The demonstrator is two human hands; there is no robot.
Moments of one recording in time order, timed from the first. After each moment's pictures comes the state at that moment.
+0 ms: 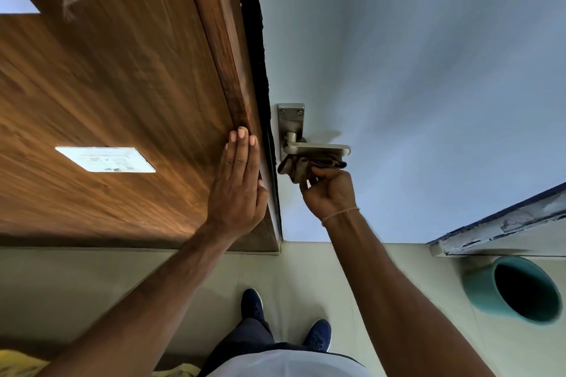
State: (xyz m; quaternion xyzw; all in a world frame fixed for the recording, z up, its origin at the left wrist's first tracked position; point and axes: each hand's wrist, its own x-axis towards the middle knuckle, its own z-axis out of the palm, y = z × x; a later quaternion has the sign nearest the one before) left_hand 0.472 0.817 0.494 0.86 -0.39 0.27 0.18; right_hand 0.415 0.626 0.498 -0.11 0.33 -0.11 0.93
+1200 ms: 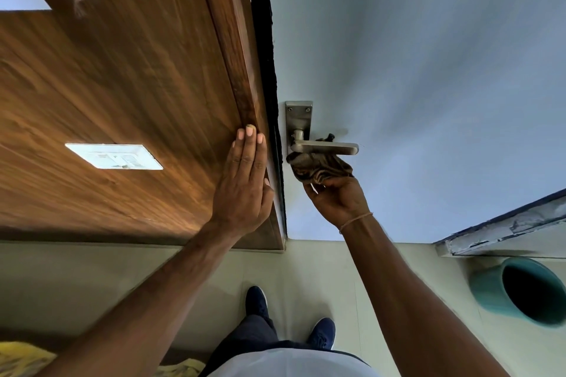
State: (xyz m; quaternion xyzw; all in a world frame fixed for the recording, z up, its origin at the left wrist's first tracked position) left_hand 0.474 0.821 0.496 0.86 -0.40 0.27 0.17; right_hand 0.405 0.617 0.469 -0.17 0.26 -0.07 0.95
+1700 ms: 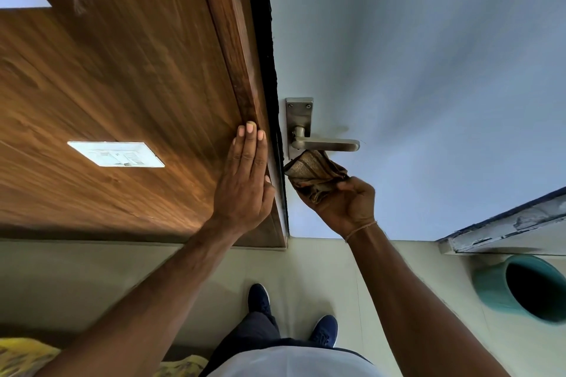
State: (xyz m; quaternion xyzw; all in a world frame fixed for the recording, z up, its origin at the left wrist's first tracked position) left_hand 0.472 0.821 0.497 0.87 -0.39 0.26 0.16; right_hand 0.385 0.612 0.452 -0.14 0.22 -0.03 0.97
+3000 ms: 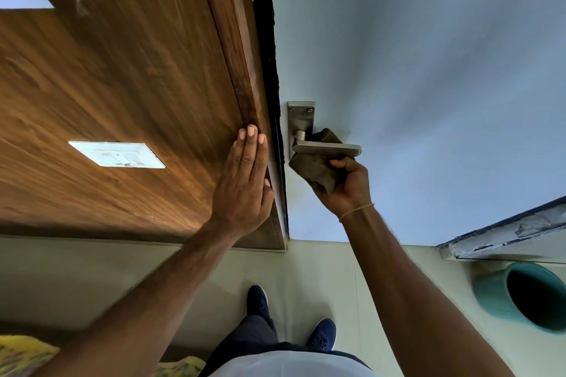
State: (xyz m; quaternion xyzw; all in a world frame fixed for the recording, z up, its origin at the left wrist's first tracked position) left_hand 0.473 0.823 0.497 0.87 -0.39 0.25 0.18; right_hand 0.417 0.611 0.496 -0.14 0.27 -0.06 0.95
